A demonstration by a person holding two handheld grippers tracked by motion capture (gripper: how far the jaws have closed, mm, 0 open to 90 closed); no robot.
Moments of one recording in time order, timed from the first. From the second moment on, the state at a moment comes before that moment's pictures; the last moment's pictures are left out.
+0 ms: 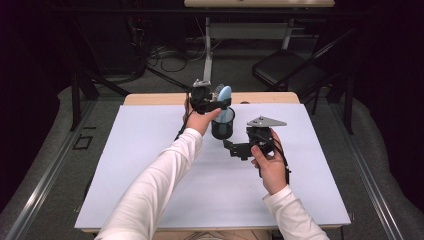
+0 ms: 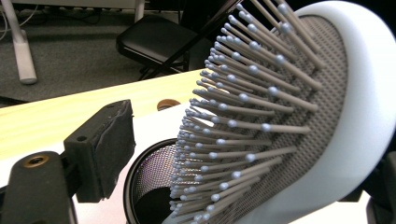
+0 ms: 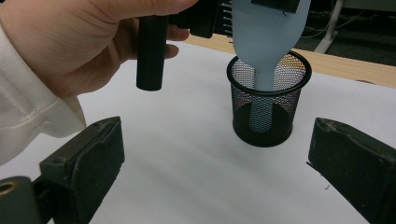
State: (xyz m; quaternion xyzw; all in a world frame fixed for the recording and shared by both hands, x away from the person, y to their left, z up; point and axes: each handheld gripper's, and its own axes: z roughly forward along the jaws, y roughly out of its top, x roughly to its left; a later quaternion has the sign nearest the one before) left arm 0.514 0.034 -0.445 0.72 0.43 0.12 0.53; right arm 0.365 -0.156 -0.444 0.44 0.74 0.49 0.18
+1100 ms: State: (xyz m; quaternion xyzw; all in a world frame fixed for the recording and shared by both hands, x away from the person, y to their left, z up) left arm 0.512 0.036 -0.439 0.72 0.43 0.11 0.54; right arm 0.366 -0.156 -0.445 0.44 0.74 0.48 0.18
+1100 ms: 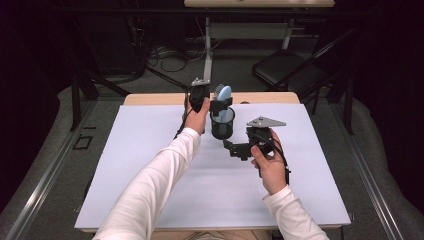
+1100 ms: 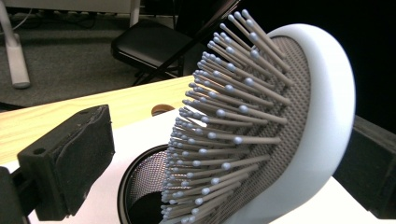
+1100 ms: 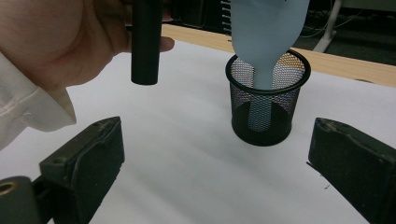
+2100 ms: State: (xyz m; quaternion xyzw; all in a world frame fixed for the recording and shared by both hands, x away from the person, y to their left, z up) left arm 0.500 0.046 -0.417 0.73 0.42 0.13 0.53; right arm 0.366 -0.155 -0.446 0.43 0.74 0.48 0.18
